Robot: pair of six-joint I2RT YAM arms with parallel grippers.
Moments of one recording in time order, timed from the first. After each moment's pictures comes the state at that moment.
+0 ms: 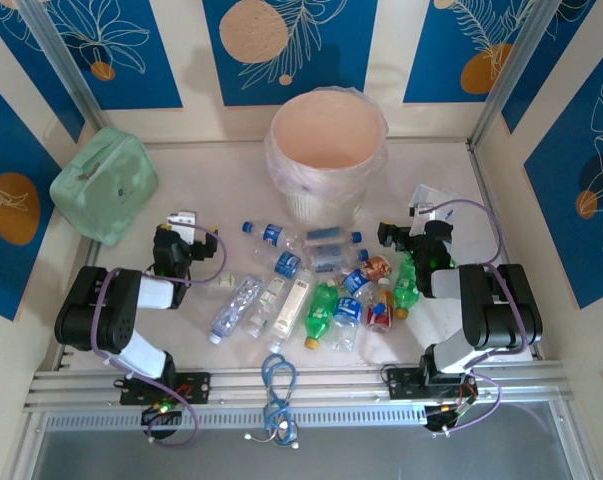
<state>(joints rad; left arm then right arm) -0.10 1.56 0.36 0.86 -0.08 0.08 0.00 1.53 0.40 0.71 -0.14 0.10</state>
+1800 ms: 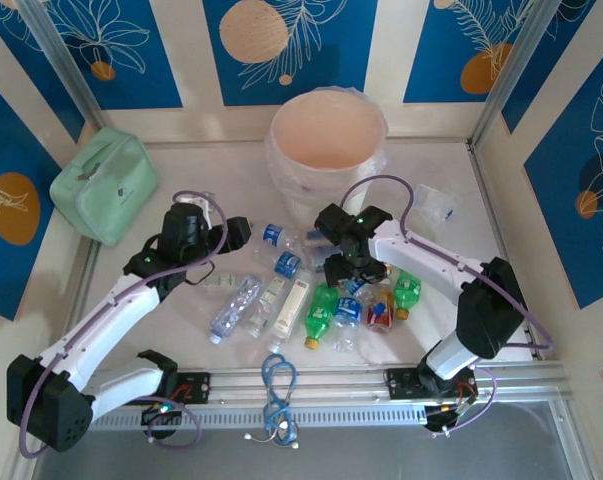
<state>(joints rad) -0.45 1.05 0.82 -0.36 0.03 -0.58 0.74 1.56 1.24 -1.20 0.12 0.57</state>
